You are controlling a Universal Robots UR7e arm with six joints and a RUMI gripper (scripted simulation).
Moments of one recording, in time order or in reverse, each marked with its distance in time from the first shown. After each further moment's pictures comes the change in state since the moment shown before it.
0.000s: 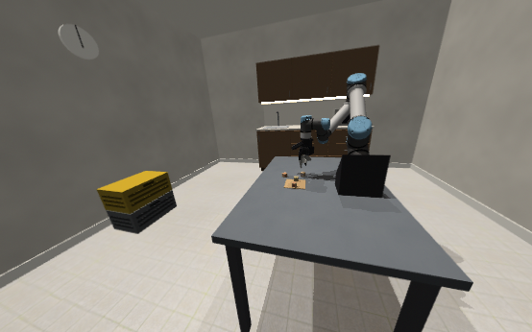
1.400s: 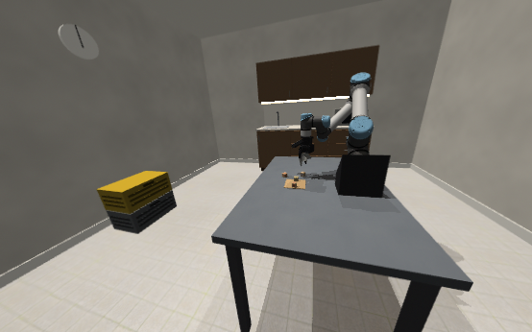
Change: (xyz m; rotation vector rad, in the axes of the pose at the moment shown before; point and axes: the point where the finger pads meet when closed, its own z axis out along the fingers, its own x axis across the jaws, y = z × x) arm 0.000 0.000 -0.015 0.001 -0.001 -0.001
